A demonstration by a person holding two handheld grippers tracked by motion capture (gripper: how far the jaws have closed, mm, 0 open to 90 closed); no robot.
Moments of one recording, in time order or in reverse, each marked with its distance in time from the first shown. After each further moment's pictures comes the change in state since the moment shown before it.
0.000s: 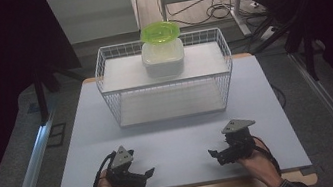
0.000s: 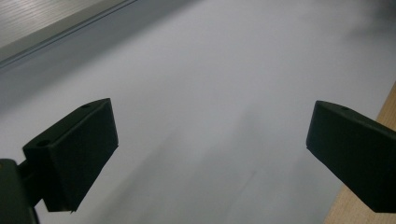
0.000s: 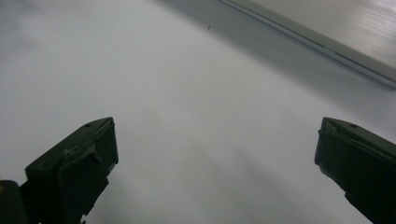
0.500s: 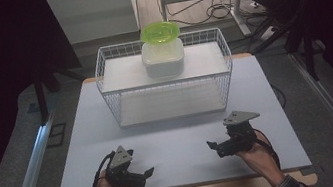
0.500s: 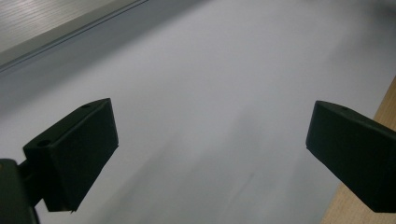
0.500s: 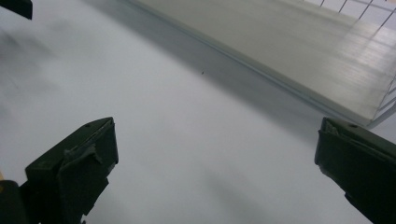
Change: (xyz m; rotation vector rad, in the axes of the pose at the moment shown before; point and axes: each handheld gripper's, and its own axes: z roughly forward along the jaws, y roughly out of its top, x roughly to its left) left arm 0.001 0.001 -0.002 -0.016 -0.004 -0.008; right arm -0.004 0.022 -0.015 -0.090 -0.002 0.003
